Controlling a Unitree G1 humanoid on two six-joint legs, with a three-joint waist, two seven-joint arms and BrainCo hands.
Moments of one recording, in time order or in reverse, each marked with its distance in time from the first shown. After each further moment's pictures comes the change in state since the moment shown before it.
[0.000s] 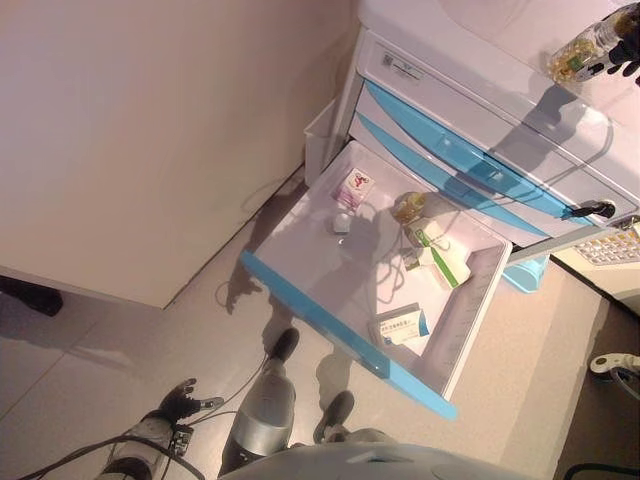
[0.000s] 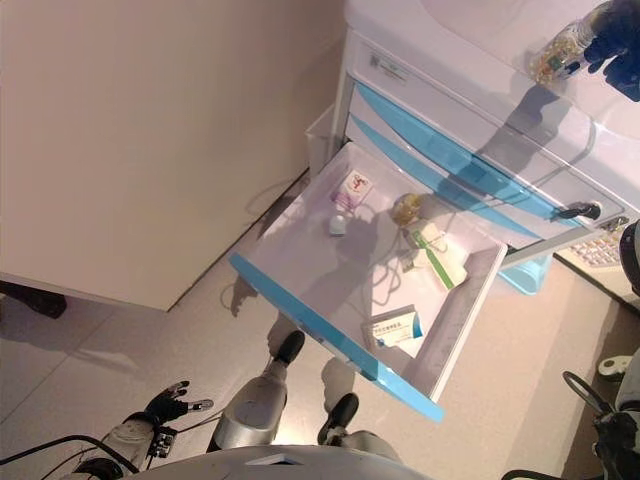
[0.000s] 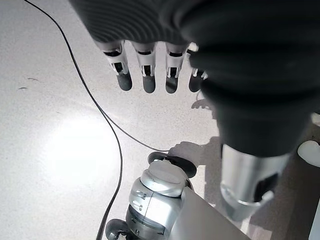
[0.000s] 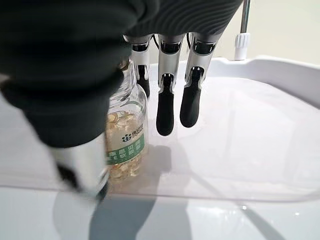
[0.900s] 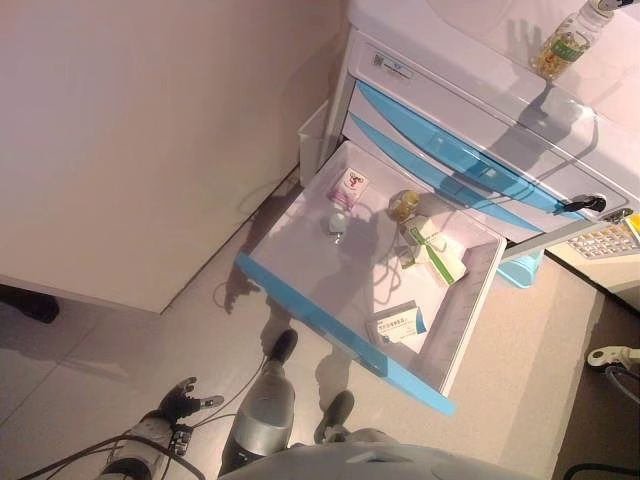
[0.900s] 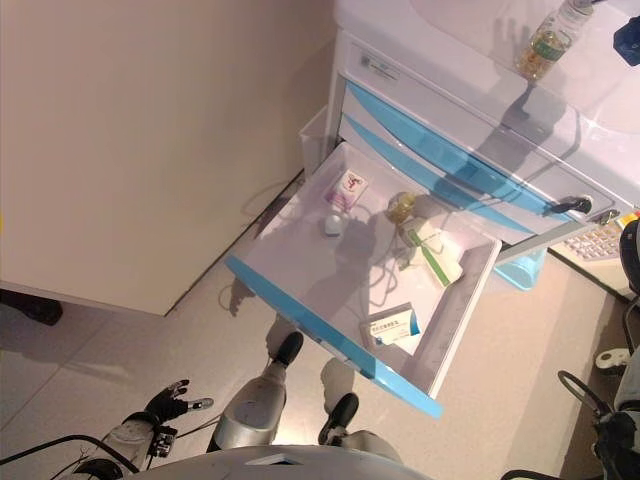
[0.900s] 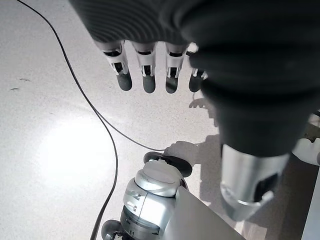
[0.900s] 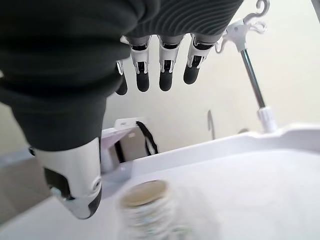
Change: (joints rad) left arm 0.001 0.000 0.000 0.006 -0.009 -0.019 0.000; right arm 0.025 0.000 -0.121 -0.057 0.234 -0.131 -0.429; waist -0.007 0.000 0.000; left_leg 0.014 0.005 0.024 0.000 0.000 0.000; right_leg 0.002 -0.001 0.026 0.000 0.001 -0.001
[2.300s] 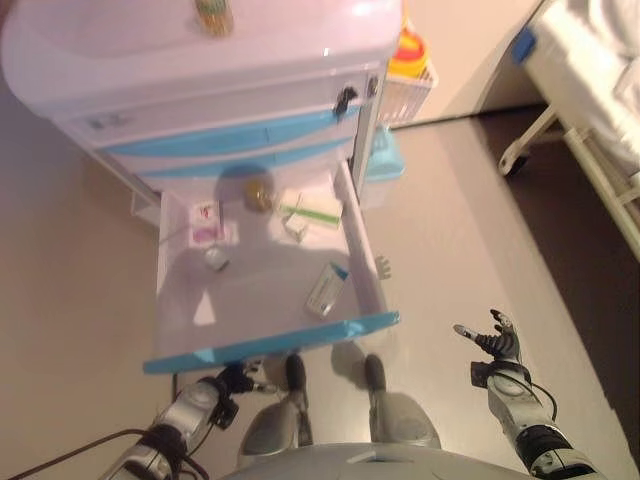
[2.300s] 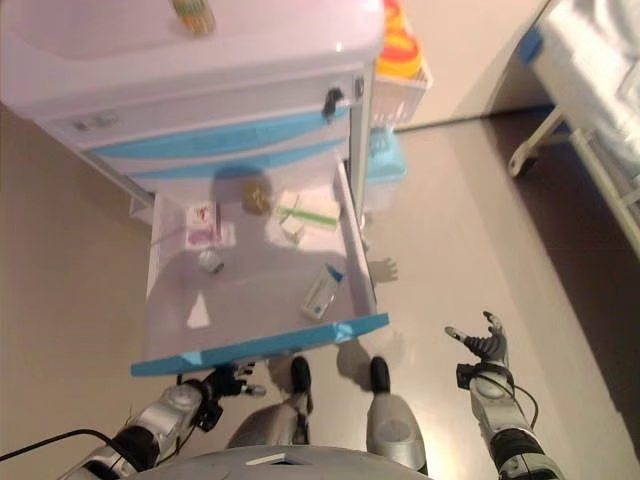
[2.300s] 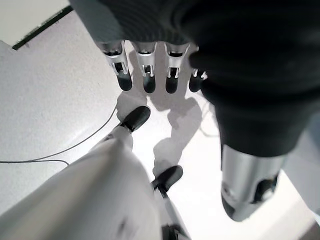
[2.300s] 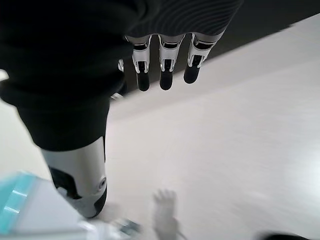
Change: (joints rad) left arm -0.148 -0.038 -0.214 -0.294 0.010 0.194 -0.136; right arm 1.483 0.623 -0.591 -0.148 0.056 -0.263 -0.300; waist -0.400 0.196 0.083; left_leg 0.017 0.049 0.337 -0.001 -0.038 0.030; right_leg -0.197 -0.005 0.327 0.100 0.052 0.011
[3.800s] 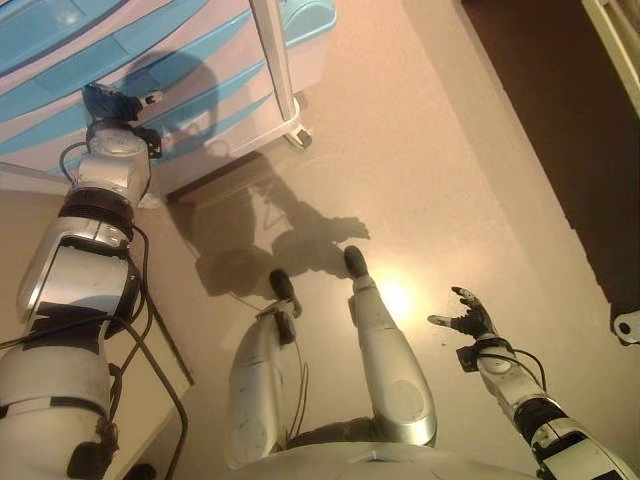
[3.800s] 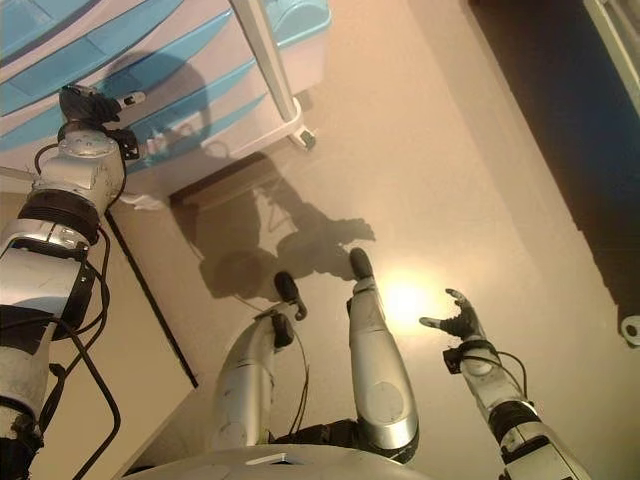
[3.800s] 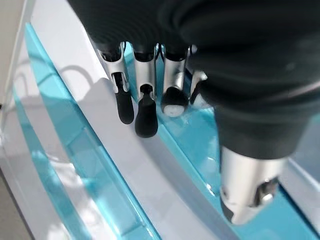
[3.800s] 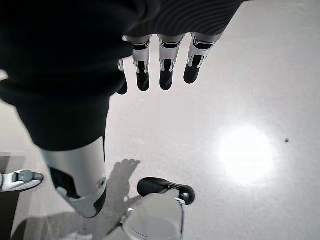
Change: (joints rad) left arm -1.001 0.309 0.071 0.276 -0.298 -0.017 0.610; right arm -0.099 -0.071 0.197 -0.006 -0.075 -0.044 0.107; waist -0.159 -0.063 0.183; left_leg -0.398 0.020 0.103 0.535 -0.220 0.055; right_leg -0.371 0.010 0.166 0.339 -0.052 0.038
